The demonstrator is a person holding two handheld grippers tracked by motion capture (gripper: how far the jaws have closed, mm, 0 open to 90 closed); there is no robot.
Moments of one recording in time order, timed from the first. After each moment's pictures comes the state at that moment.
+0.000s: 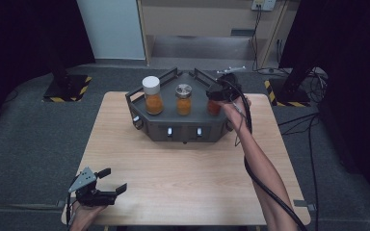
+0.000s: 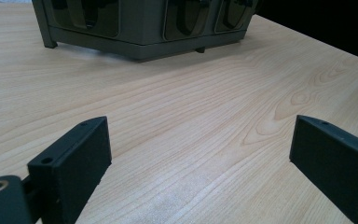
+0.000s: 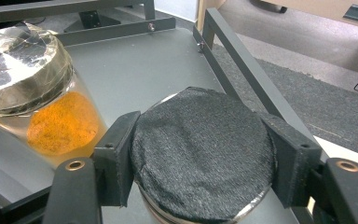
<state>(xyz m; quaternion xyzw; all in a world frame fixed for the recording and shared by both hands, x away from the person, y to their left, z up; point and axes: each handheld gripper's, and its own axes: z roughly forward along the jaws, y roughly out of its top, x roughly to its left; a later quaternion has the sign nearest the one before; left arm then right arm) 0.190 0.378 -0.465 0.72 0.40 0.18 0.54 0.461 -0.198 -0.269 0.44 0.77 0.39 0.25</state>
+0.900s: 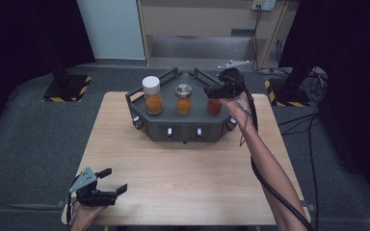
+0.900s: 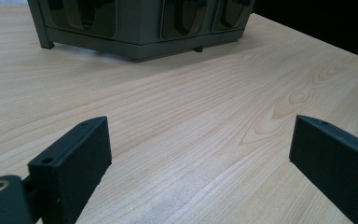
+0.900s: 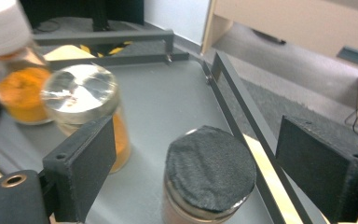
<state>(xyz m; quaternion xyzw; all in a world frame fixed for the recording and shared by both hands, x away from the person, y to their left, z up) 0.191 0.378 -0.465 0.73 0.39 0.18 0.54 0.429 -0.204 -0.237 0.38 0.78 0.41 0.27</state>
